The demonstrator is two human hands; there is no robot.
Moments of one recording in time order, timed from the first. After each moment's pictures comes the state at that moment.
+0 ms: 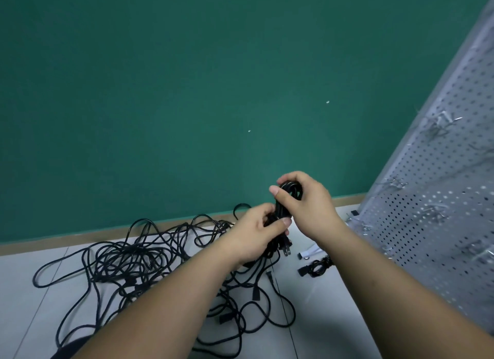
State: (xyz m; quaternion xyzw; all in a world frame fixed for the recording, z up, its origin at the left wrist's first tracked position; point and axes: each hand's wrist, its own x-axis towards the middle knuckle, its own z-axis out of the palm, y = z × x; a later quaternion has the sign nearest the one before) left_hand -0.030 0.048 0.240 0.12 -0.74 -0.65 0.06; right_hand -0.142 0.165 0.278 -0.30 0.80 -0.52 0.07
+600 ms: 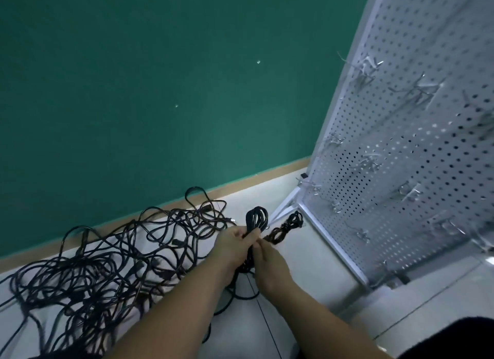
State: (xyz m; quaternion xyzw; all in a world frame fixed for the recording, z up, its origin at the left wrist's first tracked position) left_hand -0.071 0.125 0.133 0.34 -0.64 -0.69 -0.03; right_hand -0.084 0.247 0.111 -0.11 0.83 -0.48 0.25
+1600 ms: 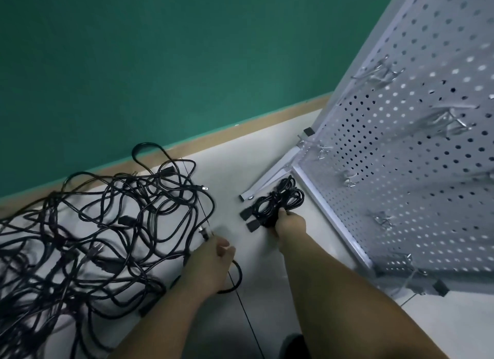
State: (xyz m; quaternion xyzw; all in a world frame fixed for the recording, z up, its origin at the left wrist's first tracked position) left_hand -0.098 0.109 -0.042 0.31 -0.79 -0.49 -0.20; right_hand -0.260 0.270 -0.082 0.32 0.79 -0.46 0.27
